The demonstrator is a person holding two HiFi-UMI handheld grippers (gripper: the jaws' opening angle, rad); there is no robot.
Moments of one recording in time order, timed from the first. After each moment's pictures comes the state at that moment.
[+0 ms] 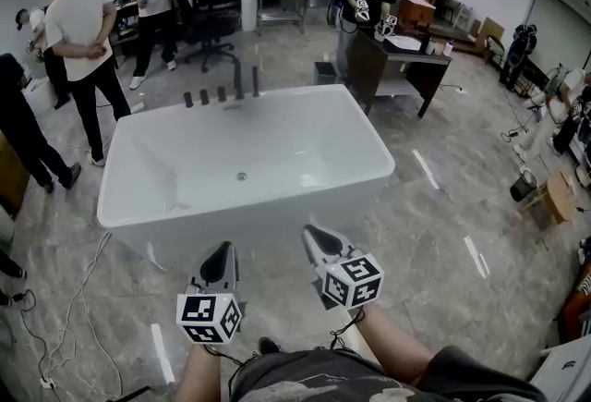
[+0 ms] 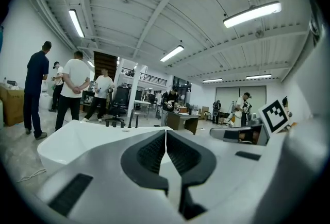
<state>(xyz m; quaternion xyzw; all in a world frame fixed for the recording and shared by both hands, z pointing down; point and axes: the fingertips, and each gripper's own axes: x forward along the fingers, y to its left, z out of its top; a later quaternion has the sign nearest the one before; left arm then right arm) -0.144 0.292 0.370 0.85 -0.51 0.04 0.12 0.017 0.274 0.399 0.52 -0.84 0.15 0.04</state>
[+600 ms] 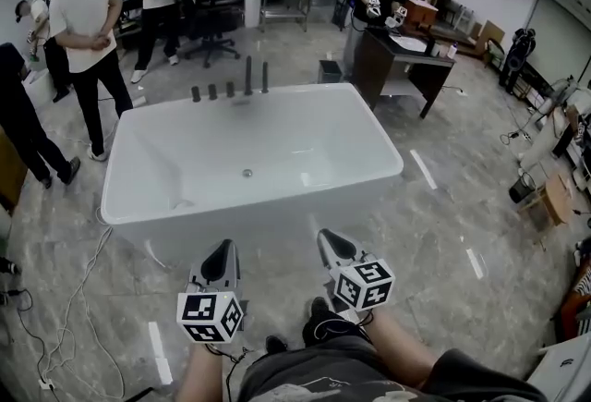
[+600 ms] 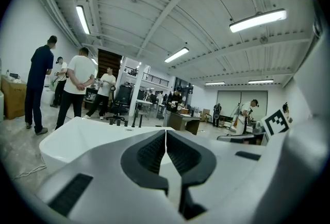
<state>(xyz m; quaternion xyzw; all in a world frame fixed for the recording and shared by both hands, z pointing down) -0.205 0.281 0.380 0.85 -0.51 0.03 0.14 -0.009 0.275 0.427 0.55 -0.81 0.17 0.06</state>
